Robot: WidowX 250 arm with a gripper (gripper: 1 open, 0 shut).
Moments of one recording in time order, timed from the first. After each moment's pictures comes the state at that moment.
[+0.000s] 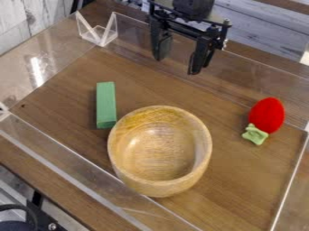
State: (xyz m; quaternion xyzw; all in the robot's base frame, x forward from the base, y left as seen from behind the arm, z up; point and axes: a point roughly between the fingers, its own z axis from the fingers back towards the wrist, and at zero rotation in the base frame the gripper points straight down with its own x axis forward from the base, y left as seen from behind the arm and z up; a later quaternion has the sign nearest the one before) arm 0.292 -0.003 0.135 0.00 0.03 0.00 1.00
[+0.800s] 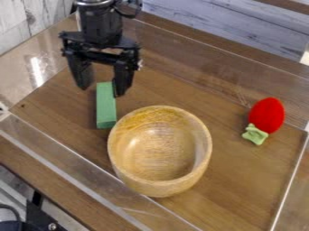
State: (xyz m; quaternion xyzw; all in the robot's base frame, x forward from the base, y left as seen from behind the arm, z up) arm 0.221 0.085 0.111 -0.03 0.01 0.15 0.99
